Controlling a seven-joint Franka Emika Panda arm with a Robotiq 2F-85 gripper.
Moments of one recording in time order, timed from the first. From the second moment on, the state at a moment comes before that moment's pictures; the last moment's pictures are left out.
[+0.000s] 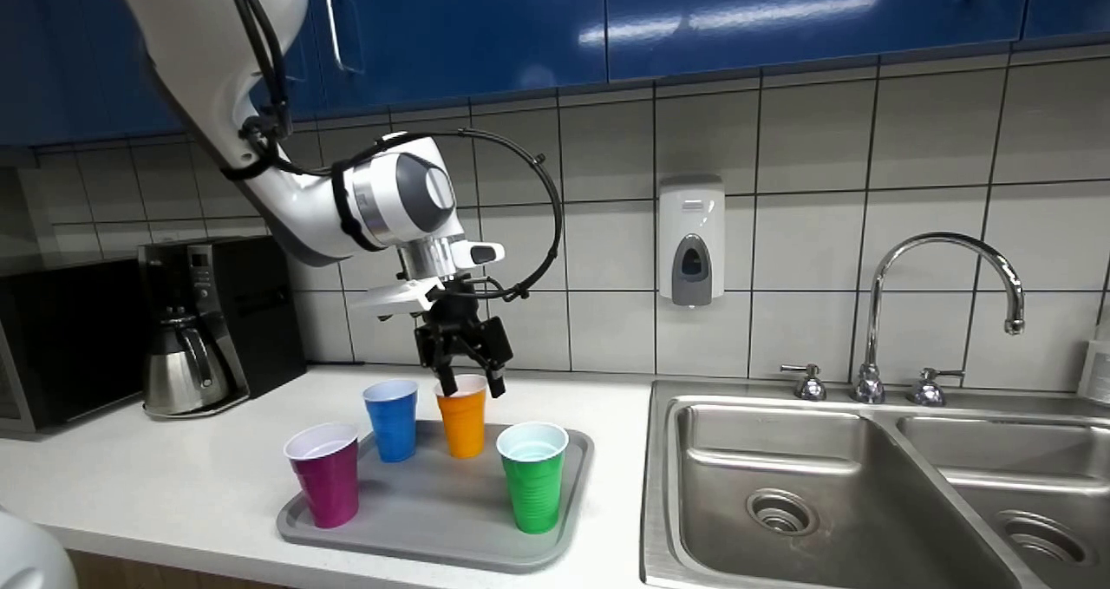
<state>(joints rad) 0.03 0.00 -0.05 -2.33 -0.27 2.31 0.46</state>
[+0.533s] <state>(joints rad) 0.03 -0.06 -0.01 -2.38 -0.25 2.31 0.40</state>
